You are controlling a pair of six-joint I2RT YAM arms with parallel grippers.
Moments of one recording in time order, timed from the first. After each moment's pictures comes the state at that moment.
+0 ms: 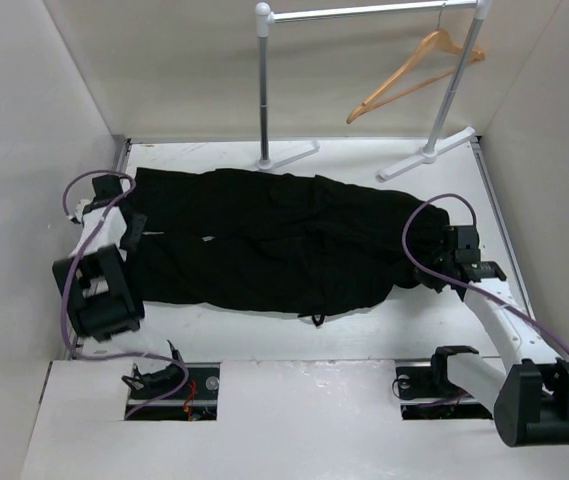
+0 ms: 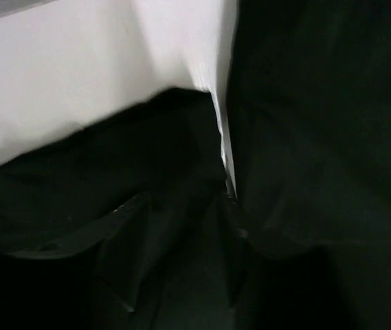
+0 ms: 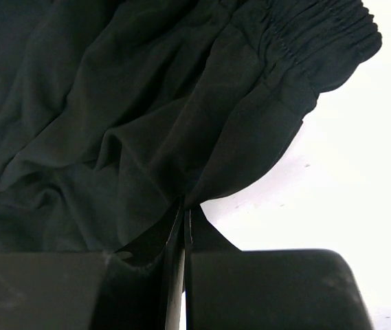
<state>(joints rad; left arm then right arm) 0.33 1.72 1.17 -0.57 -0.20 -0.98 0.02 1.01 0.61 -0.56 0.02 0.90</state>
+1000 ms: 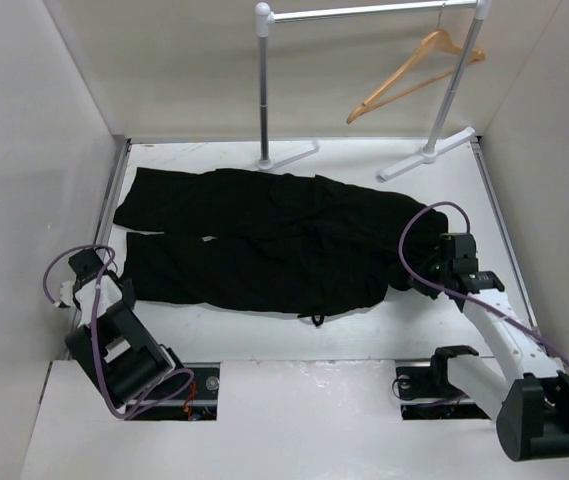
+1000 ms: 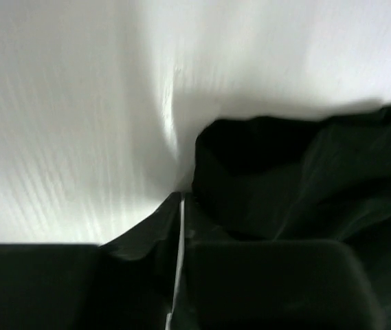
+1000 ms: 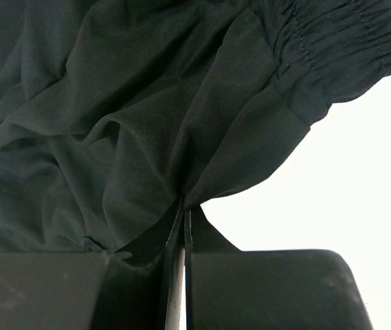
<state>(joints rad) 0.65 1.23 0.56 -0.49 -0.09 -0.98 0.06 0.94 0.54 -0.54 -0.06 0.90</state>
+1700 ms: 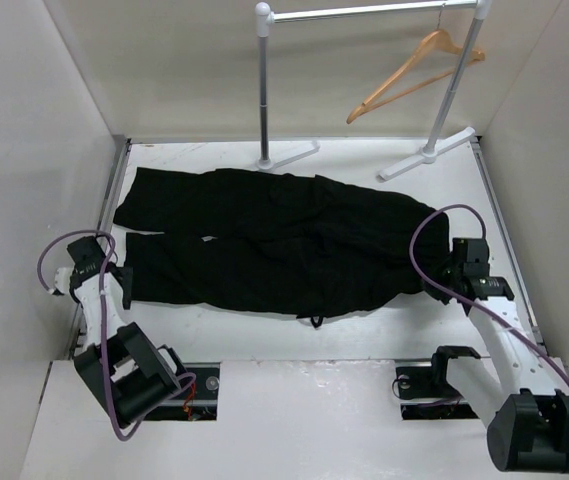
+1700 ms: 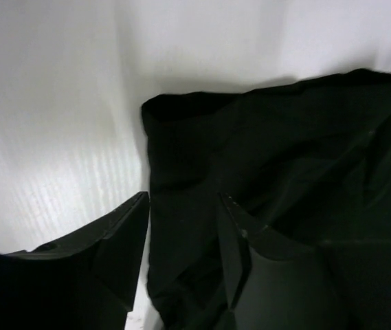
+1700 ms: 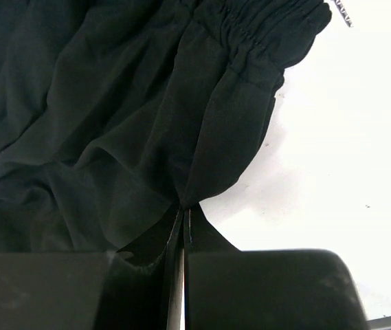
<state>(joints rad) 0.59 1.13 0.68 -0.64 -0.14 -0.99 -0.04 0.86 0.54 -0.64 0.00 0.86</state>
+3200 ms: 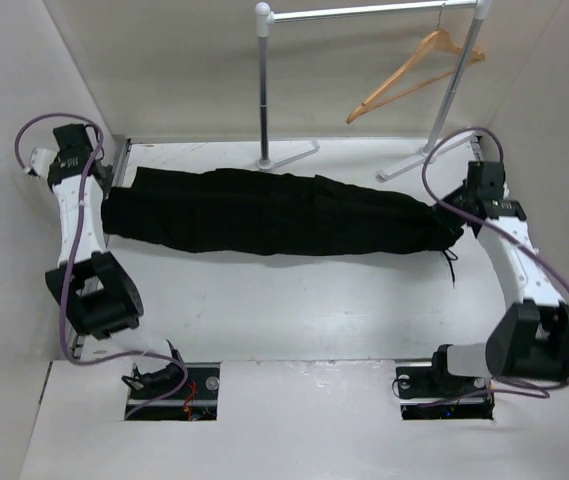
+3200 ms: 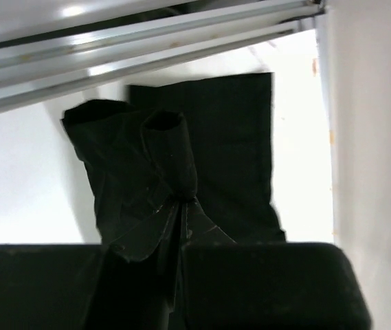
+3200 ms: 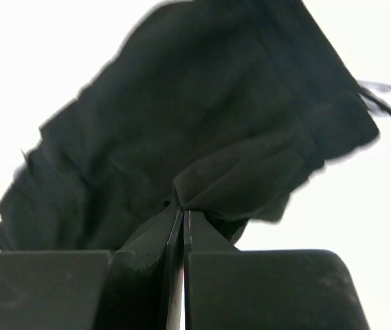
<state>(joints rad) 0.38 1.59 1.53 -0.77 -0.25 -1.00 -0.11 1.27 1.06 -0.62 0.00 0.86</state>
